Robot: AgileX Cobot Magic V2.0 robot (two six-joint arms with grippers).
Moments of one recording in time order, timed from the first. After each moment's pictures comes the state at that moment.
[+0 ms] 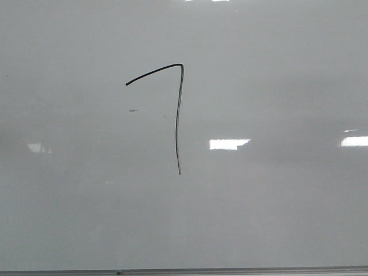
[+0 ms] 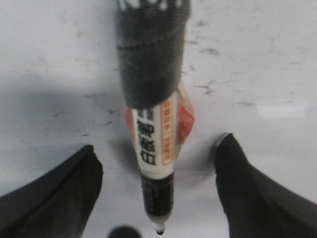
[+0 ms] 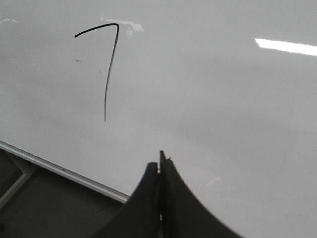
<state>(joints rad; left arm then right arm) 0.13 1.47 -0.69 -0.16 0.12 0.24 0.19 0.37 -0.39 0.48 0.51 -0.41</state>
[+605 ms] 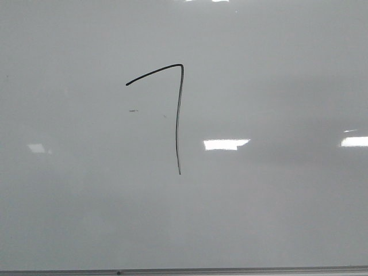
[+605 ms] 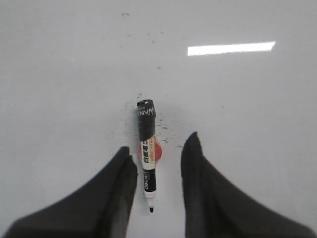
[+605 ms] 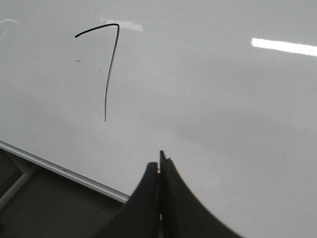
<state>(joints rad) 0.11 0.62 -0.51 -0.16 0.31 0.24 0.19 0.37 -0.39 0.48 0.51 -0.41</state>
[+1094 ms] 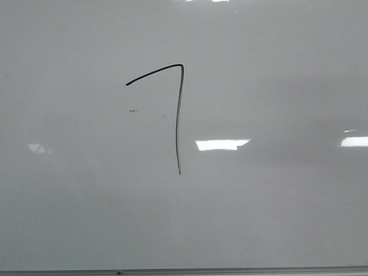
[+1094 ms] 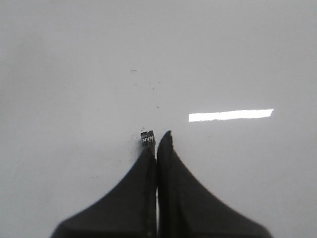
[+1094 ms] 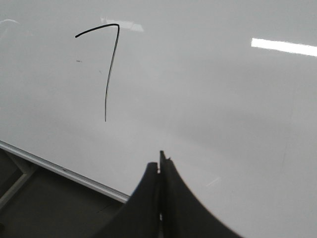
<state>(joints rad) 0.11 0.19 -0.39 -0.16 0.37 0.24 0.19 0.37 -0.39 0.48 0.51 -0.41</state>
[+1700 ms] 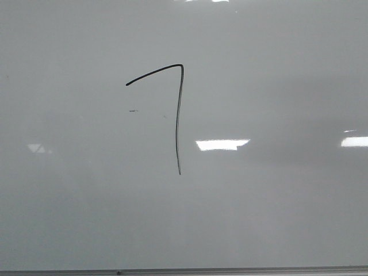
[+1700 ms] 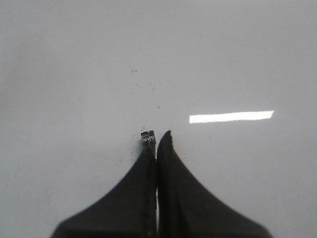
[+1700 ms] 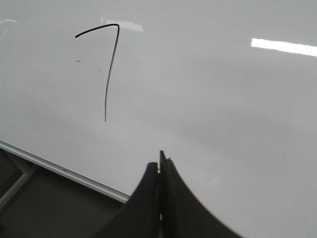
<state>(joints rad) 0.11 0.18 -0.36 -0.16 0.33 0.24 0.19 0.37 -0.39 0.48 0.51 -0.41</state>
